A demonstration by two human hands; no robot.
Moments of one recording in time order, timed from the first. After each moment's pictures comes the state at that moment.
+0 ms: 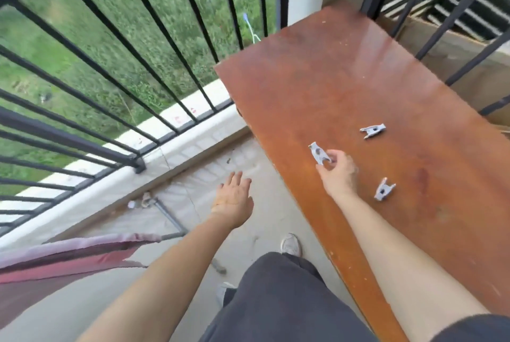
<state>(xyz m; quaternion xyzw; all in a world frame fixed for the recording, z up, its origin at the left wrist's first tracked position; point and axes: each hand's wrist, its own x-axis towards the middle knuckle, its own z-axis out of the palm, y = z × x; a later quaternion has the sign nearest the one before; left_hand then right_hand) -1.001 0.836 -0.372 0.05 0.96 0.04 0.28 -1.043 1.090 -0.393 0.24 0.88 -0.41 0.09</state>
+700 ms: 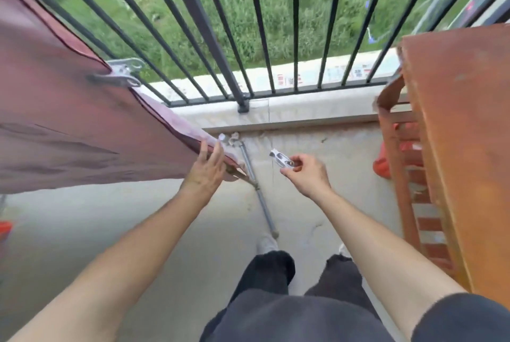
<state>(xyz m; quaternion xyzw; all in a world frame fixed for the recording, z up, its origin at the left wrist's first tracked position) -0.807 0.476 -0.329 0.05 0.88 -0.38 0.27 -0.936 0.689 -0.409 -0.11 0.88 -0.36 0.29</state>
